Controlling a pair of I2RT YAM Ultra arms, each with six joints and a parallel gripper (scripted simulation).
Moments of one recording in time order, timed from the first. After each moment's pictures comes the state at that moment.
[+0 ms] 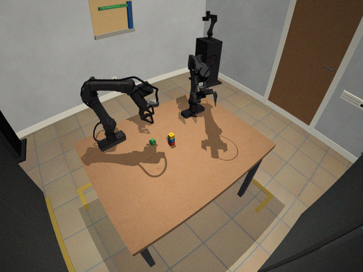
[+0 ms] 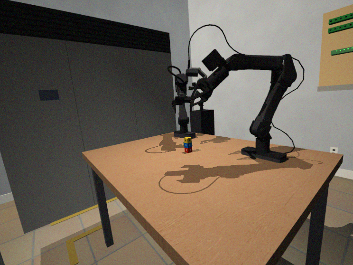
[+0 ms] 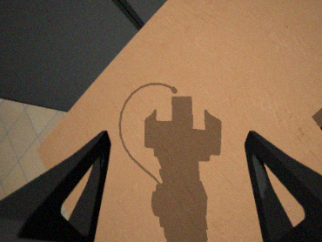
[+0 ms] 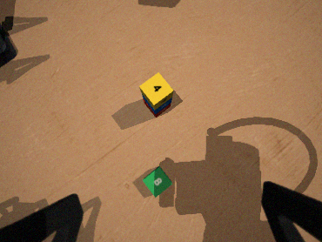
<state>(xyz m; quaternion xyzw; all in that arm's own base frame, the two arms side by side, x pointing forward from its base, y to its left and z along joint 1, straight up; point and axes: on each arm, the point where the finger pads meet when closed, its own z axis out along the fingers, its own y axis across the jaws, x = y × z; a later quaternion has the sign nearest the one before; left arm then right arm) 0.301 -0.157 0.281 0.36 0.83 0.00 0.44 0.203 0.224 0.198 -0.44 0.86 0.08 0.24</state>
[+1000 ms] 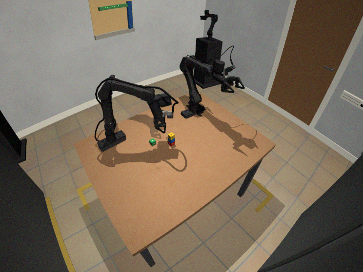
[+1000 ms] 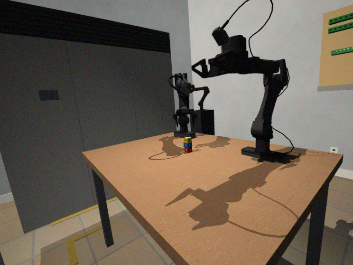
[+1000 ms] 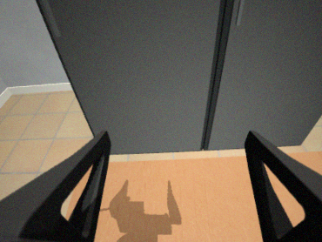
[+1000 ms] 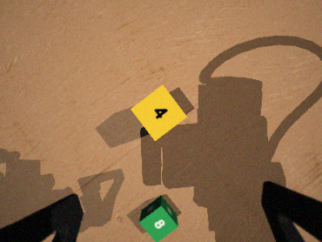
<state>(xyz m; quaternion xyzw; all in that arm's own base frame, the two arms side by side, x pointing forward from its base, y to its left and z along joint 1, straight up) 0.382 0.000 0.396 0.01 0.72 0.00 0.69 0.241 0.275 0.120 -0.46 0.88 0.04 0.15</state>
